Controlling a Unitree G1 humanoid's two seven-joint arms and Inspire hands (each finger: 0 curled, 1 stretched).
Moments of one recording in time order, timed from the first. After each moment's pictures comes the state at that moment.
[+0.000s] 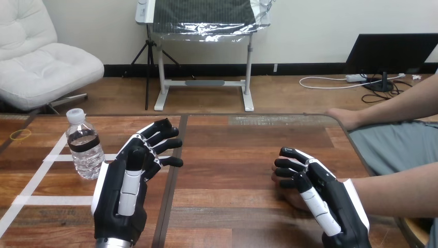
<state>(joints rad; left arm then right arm) 0.11 -0.02 0.09 0.30 -0.24 -0.61 -0.37 0.16 -0.08 -0.04 0.35 0.04 -0.62 0.22</state>
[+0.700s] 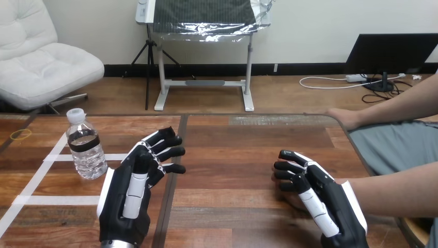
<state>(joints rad) 0.08 -0.02 0.10 0.40 -0.24 -0.62 -0.38 0.15 -0.08 -0.04 0.40 0.04 -0.63 0.21</state>
